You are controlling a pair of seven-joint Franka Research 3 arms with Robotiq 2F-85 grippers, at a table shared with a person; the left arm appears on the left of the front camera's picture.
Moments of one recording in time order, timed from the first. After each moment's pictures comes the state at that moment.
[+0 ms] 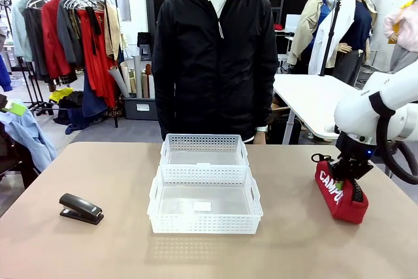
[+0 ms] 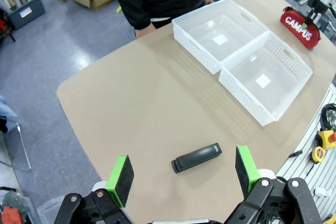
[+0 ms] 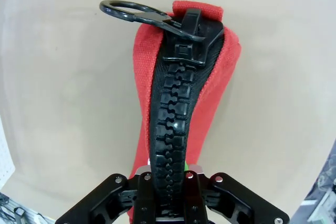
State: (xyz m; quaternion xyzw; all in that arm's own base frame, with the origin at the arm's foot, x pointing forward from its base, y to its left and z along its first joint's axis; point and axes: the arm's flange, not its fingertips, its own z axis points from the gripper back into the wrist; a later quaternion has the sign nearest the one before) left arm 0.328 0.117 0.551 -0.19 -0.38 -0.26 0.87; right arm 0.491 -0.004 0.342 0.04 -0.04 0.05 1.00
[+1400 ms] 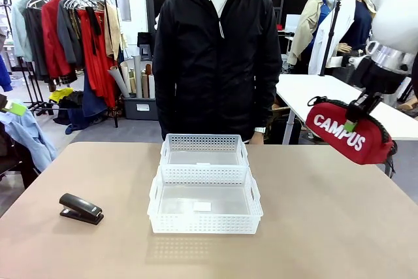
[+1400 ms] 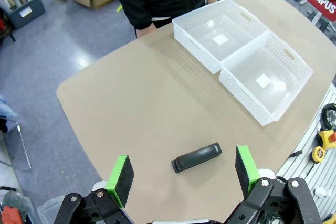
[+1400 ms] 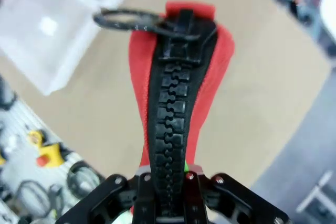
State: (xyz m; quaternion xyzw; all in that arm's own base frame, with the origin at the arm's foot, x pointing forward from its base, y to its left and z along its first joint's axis) left arm 0.329 0.117 0.551 -0.19 -0.38 -0.26 0.87; right arm 0.456 0.017 0.542 0.07 -0.12 0.33 0.94
